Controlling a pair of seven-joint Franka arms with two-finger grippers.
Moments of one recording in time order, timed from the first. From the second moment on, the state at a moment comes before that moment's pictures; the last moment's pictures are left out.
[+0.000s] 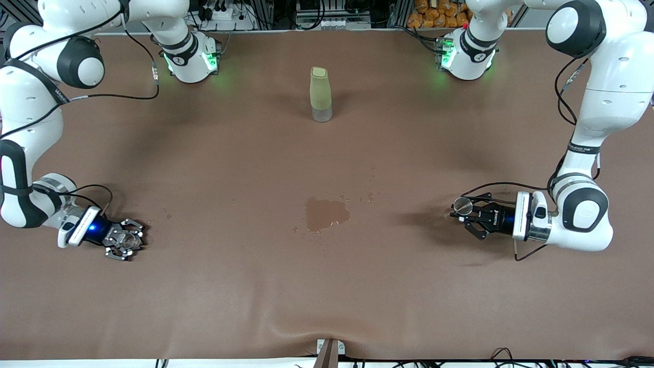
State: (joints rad) left arm 0.32 0.89 -0.26 -1.43 -0.96 1.54 2.23; right arm -0.41 1.11 -0.08 -1.37 1.37 1.70 -2.47
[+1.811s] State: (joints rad) left arm 0.28 0.88 -0.29 -1.38 -0.96 1.59 2.18; right arm 0.00 0.94 -0.05 -1.32 1.51 1.77 -2.18
